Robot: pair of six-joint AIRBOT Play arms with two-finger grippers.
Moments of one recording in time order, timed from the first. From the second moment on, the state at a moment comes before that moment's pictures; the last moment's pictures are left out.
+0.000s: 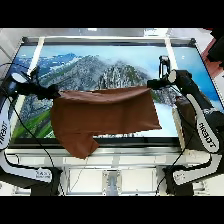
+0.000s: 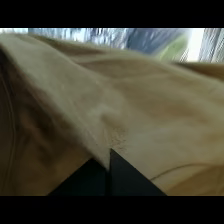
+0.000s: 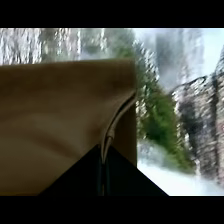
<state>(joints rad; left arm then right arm) 0.24 -1.59 1.30 1.05 -1.10 -1.30 0.07 -1.60 1.37 -1.47 0.84 1.54</state>
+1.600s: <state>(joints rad) 0.30 -1.32 1.37 1.12 -1.31 -1.25 0.04 -1.40 1.21 -1.58 1.02 1.54</state>
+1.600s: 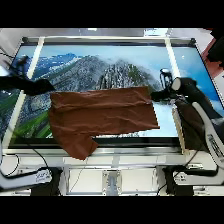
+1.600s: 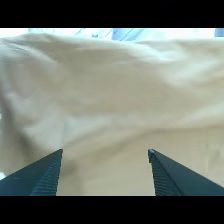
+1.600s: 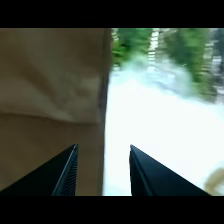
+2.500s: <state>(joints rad) 0.49 -0.61 0.30 0.93 -1.39 -1.45 -0.16 -1.12 1.23 -1.44 1.17 1.49</state>
